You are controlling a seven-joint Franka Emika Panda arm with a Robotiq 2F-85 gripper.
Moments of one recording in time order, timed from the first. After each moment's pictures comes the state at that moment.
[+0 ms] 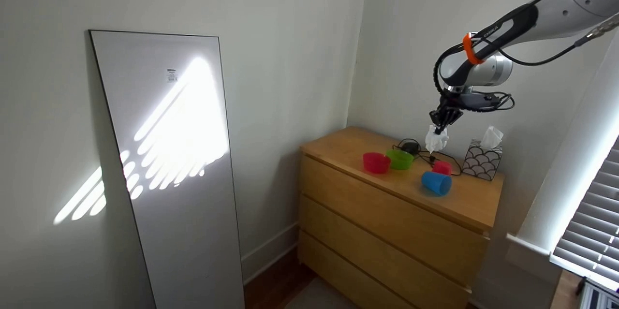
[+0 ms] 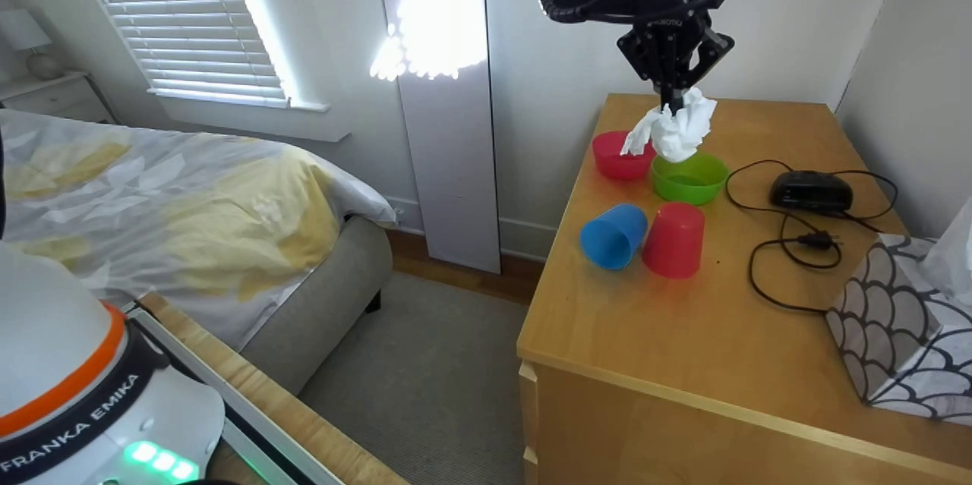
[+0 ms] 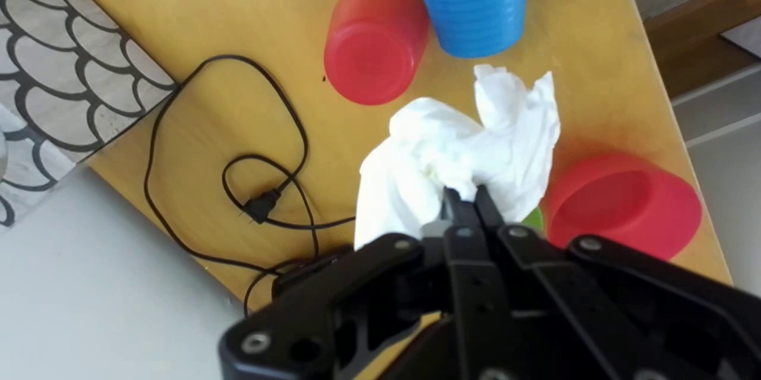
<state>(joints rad) -0.31 0.22 -0.25 -2.02 0.01 2.48 -0.20</state>
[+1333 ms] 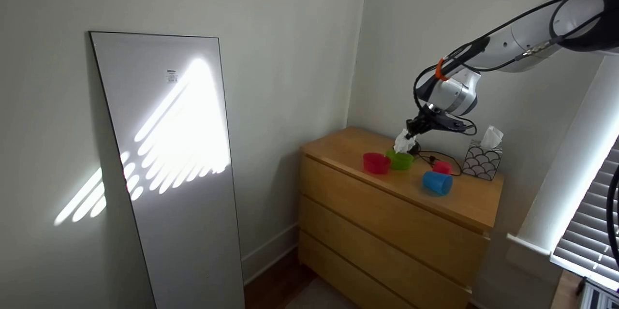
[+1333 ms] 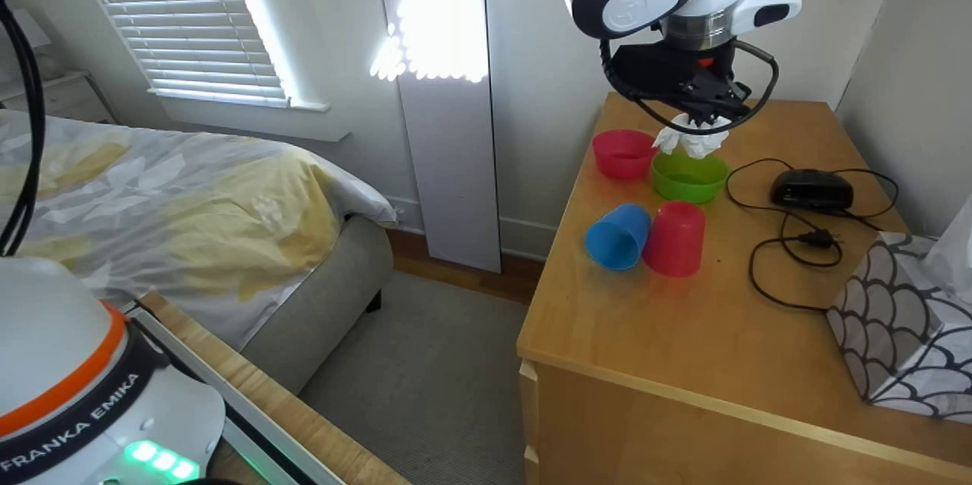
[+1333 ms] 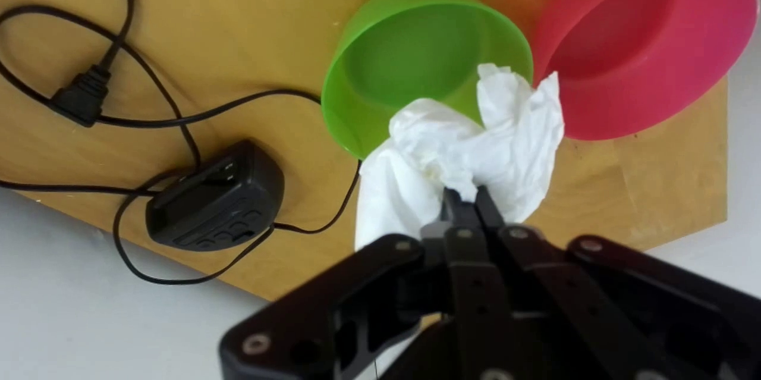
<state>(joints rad) -0.51 0.55 0.01 -1.79 0.52 2.79 -0.59</state>
